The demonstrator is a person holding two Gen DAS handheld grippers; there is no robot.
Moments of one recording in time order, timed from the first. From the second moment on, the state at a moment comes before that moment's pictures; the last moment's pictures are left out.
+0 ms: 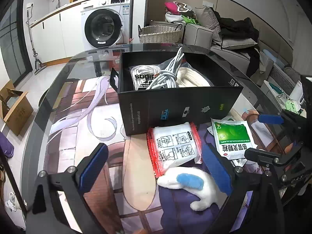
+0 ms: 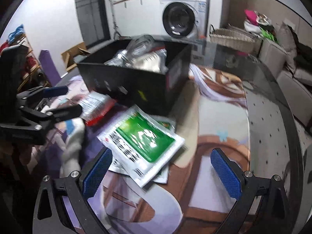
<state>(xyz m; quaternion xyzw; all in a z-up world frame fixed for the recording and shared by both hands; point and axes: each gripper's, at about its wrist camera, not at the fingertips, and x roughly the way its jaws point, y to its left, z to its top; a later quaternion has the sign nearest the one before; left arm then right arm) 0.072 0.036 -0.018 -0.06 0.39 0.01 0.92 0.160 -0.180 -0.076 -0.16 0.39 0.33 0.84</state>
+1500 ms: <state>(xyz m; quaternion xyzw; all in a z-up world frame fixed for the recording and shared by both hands) 0.080 0.041 -0.024 -0.08 0.40 -0.01 0.91 0.142 -0.154 -0.083 -0.21 0.38 0.41 0.80</state>
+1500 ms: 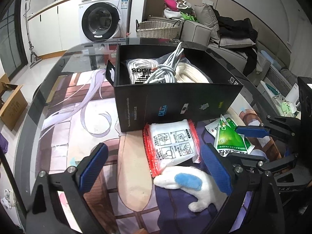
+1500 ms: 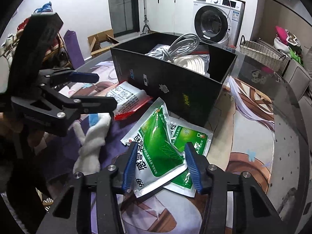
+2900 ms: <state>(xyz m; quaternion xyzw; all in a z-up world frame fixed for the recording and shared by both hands) 0.069 0.014 0.010 -0.04 0.36 -0.04 0.93 0.147 -0.200 -0.036 -0.11 0.33 0.38 0.86</state>
